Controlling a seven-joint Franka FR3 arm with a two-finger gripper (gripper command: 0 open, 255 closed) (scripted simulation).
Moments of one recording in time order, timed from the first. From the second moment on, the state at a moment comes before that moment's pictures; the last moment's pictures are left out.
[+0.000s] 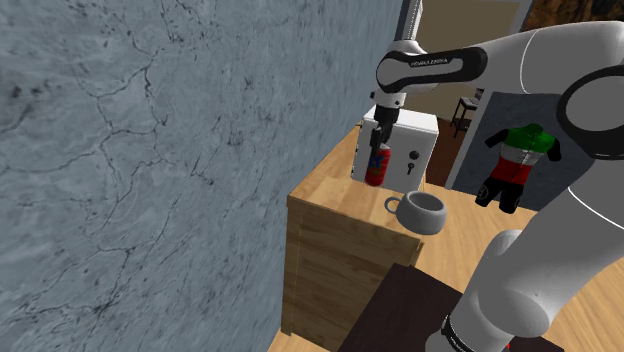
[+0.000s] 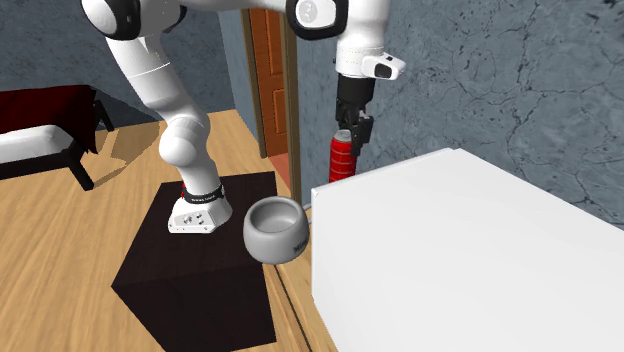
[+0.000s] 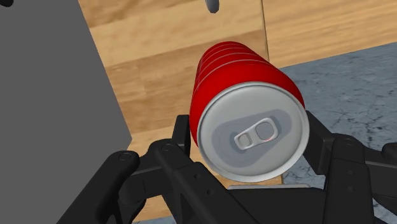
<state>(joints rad) -0.03 -0.23 -0.44 -2.00 -0.10 1.78 -0.53</state>
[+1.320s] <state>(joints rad) -0.10 -0.44 -0.47 -1.95 -0.19 1.53 -0.62</state>
